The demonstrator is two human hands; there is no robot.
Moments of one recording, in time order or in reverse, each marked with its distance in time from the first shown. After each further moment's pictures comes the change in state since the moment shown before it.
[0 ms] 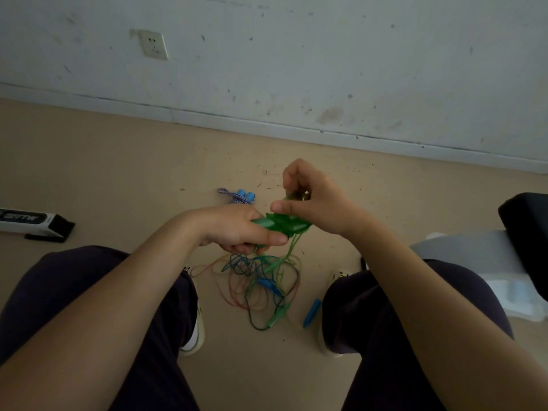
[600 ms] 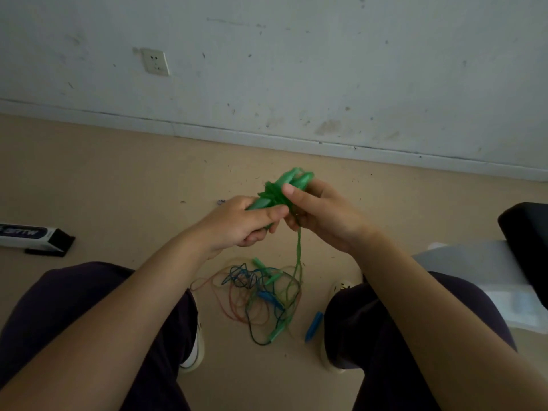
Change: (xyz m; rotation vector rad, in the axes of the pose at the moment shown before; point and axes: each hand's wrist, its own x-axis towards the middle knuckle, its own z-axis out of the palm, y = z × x) left_hand 0.003 0.004 0.002 -0.351 0.348 0.305; right_hand 0.000 -0.005 -0.002 0.615 -0.050 0.144
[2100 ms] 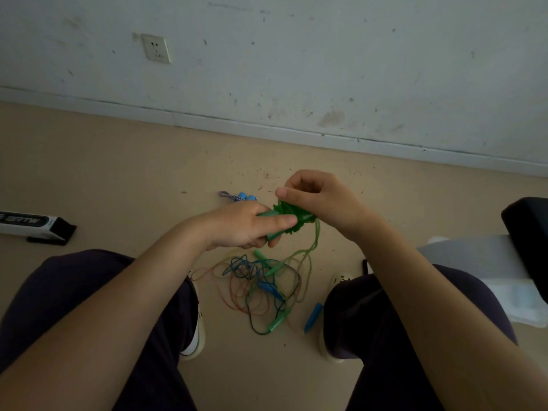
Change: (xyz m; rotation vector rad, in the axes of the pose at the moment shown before) left_hand -0.004 0.003 0.003 0.319 -0.195 -0.124; right_hand 0.001 -0.003 -0.003 -0.465 0.089 -0.018
